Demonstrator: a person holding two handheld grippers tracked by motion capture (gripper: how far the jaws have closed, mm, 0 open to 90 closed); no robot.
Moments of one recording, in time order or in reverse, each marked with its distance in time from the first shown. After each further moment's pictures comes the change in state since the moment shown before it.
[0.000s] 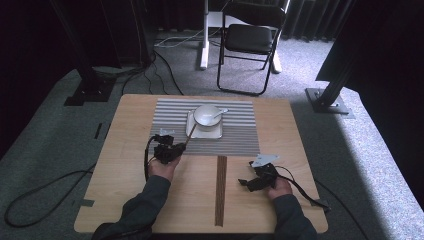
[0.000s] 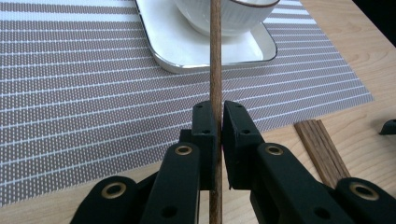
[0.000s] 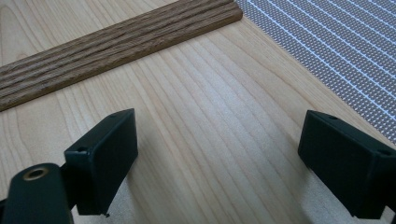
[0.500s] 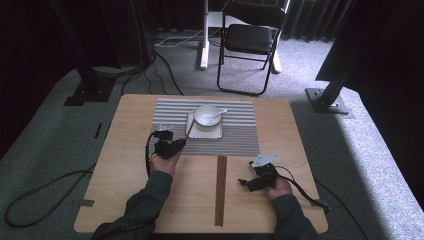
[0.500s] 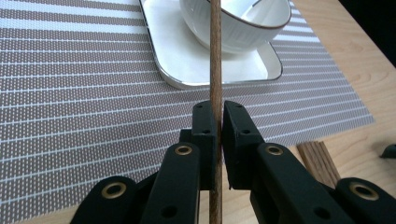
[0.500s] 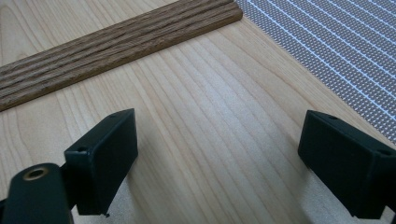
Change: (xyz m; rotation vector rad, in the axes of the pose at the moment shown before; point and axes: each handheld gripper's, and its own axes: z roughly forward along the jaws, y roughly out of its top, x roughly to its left) left arm 0.006 0.010 0.008 -0.024 0.002 -0.058; right arm 0.000 0.000 0.000 0.000 0.000 0.000
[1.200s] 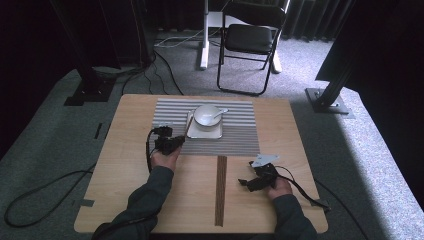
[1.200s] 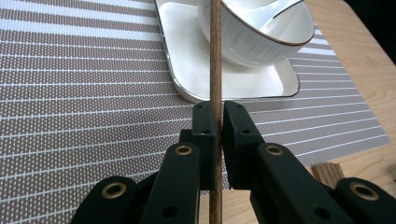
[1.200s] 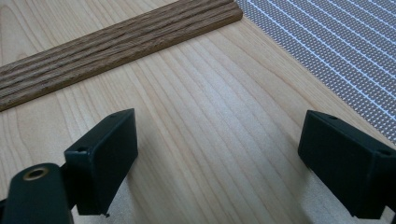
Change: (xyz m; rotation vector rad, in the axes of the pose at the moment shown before) left arm 0.009 0.009 0.014 0.011 0.024 -0.046; right arm 0.000 0.000 0.000 0.001 0.000 -0.002
